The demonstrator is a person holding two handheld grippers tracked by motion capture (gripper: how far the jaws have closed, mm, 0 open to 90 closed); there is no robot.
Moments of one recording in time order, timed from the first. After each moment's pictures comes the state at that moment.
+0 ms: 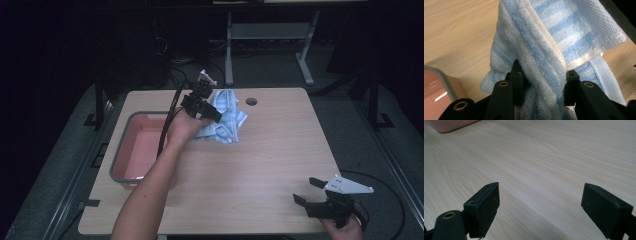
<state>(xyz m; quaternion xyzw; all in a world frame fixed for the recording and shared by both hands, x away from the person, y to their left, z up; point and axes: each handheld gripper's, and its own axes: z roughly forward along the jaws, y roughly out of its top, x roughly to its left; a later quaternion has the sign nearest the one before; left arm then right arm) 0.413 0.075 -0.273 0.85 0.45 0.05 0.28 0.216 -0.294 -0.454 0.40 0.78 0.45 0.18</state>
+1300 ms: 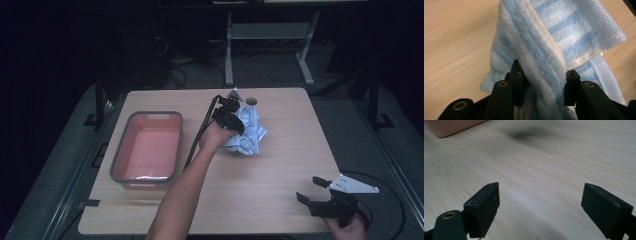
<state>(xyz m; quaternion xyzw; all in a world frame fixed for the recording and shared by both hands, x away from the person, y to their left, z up) 0.440 0.006 -0.354 0.86 0.45 0.02 0.25 0.216 -0.303 -0.454 0.41 0.77 0.46 0.18</state>
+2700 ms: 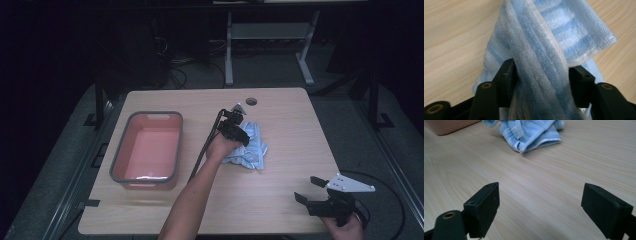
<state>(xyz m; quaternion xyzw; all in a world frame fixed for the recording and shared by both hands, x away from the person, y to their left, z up) 0.443 -0.006 -0.405 0.86 0.46 -0.01 0.23 0.220 -0.298 -0.456 0.41 0.77 0.46 0.17</state>
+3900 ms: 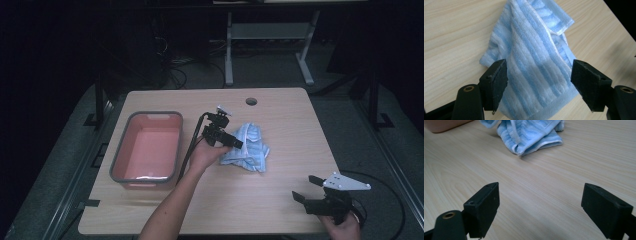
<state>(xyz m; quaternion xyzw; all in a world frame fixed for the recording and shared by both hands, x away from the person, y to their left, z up) 0.401 0.042 -0.378 0.84 0.44 -0.01 0.32 0.223 -0.293 -0.456 0.41 0.77 0.45 0.18</state>
